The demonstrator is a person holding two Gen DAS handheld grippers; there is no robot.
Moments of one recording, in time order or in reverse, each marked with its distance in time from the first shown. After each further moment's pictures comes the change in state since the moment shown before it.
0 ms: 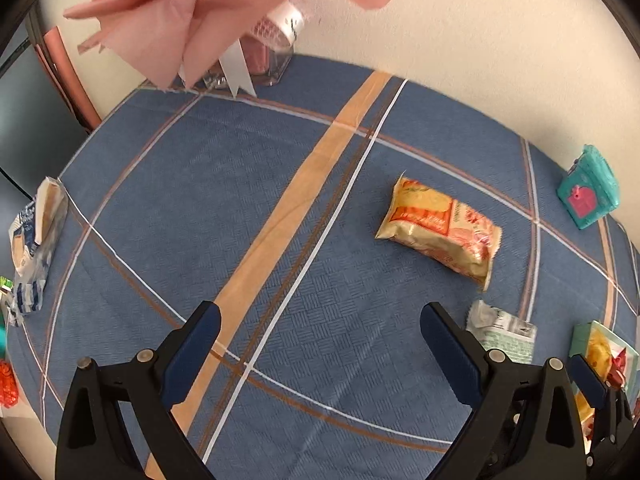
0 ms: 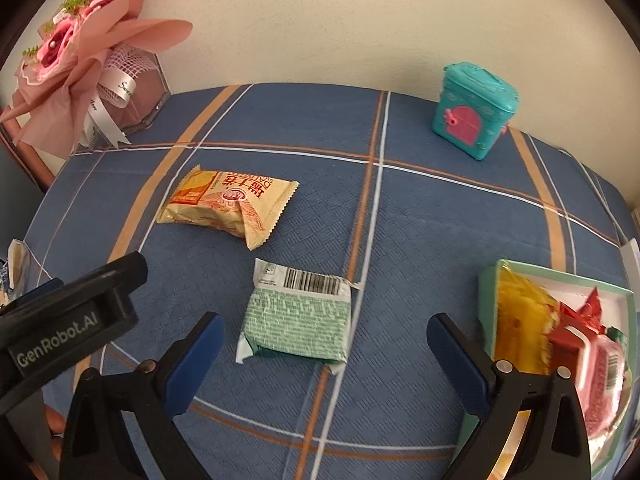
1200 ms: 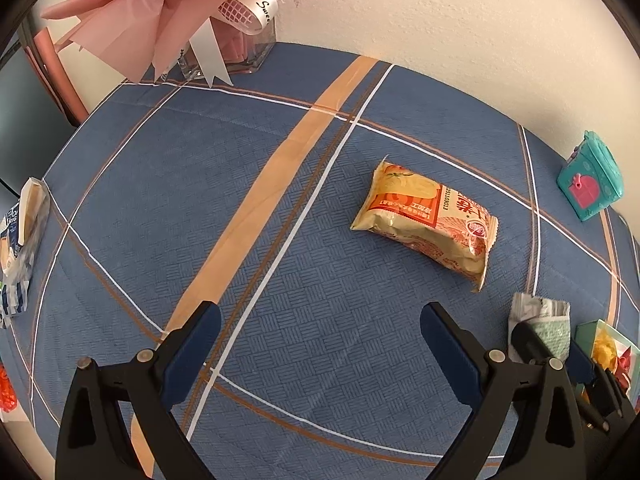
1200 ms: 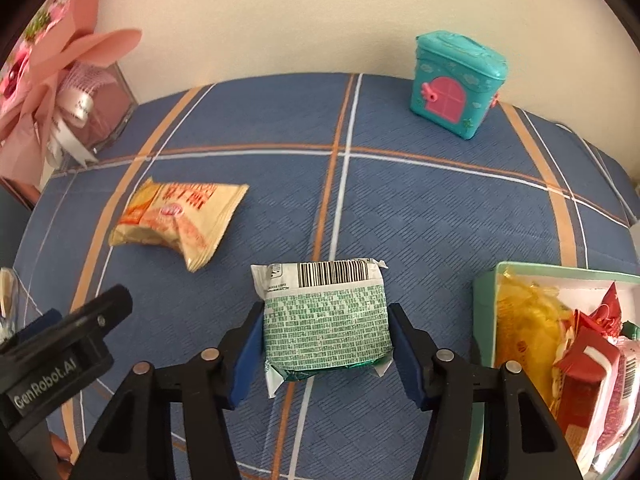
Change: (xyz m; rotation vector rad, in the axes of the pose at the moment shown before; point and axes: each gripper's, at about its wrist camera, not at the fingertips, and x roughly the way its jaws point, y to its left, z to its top) left arm 0.017 -0.020 -0.003 0.013 0.005 -0.013; right arm 0.023 -0.035 0.003 0.097 0.007 0.005
